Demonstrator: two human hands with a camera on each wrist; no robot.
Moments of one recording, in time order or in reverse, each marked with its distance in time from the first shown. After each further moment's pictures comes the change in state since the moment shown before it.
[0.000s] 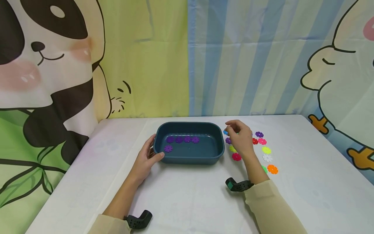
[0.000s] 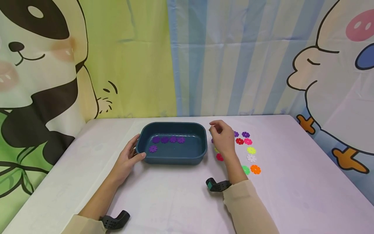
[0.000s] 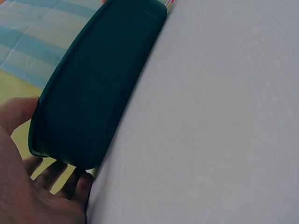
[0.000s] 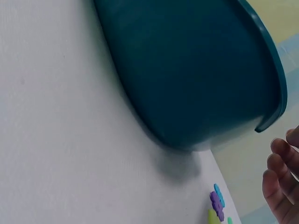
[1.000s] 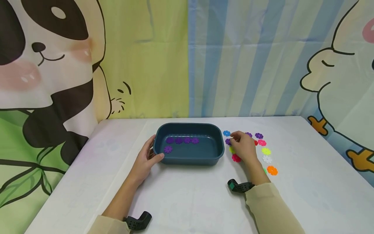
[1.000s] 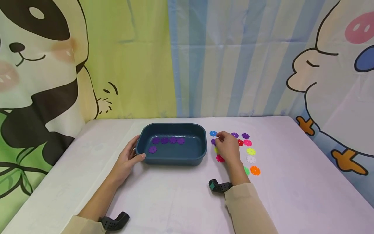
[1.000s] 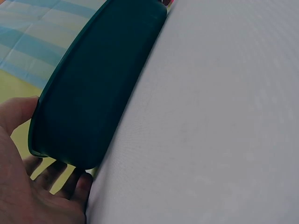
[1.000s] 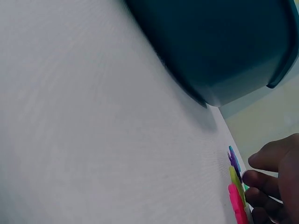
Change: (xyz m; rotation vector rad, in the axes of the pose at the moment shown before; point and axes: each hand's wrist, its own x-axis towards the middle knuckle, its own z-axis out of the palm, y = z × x) left_hand 0.000 -0.001 -0.001 0.010 -0.003 -0.003; right_hand -0.001 0.032 -0.005 -0.313 -0.136 0.197
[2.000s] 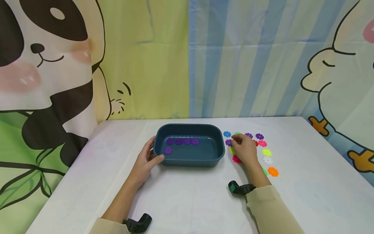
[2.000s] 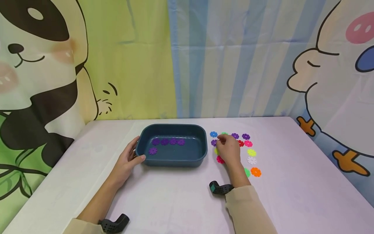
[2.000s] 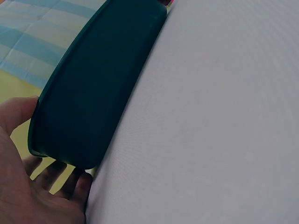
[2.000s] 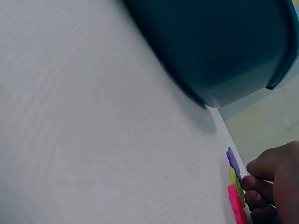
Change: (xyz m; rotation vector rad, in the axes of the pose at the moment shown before) left_hand -0.001 0.000 0.000 0.001 -0.003 -0.005; right_hand -0.003 0.005 0.008 0.024 0.059 -0.008
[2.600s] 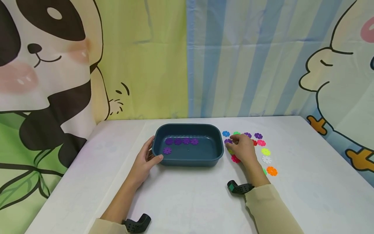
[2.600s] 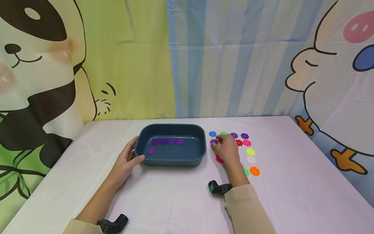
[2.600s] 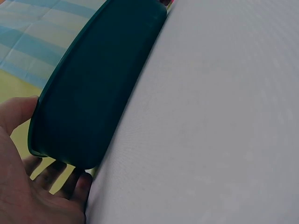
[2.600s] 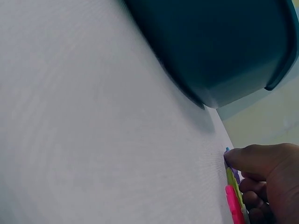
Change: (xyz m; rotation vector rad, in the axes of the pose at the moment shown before) left_hand 0.000 -0.002 0.000 0.000 0.001 0.004; right_hand 0.002 -0.003 -0.003 -0.064 -0.063 -0.003
